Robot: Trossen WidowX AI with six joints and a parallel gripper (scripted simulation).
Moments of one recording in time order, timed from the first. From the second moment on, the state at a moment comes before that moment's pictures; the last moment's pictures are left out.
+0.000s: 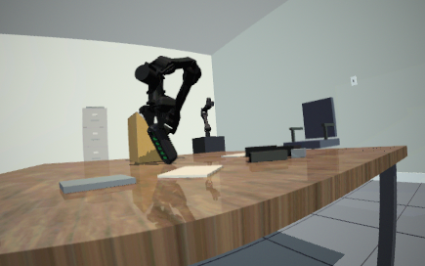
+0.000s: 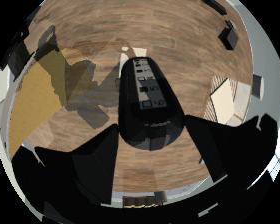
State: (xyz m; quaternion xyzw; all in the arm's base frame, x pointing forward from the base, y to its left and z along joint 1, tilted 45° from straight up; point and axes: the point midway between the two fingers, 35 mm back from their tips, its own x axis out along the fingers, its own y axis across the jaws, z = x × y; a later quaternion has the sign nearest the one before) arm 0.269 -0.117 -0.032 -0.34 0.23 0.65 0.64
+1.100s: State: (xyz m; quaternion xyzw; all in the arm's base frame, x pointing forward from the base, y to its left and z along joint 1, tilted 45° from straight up) arm 0.266 -0.101 -0.007 -0.33 0.23 0.65 0.64
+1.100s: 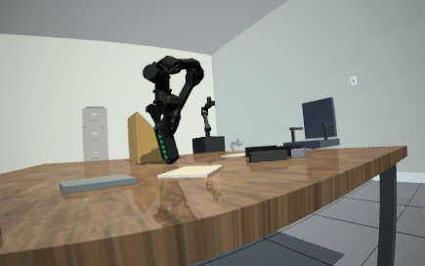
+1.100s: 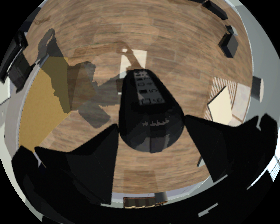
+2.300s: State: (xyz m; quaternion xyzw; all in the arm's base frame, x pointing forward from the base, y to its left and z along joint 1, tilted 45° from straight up) arm 0.263 -0.079 0.016 -0.33 0.23 0.65 0.64
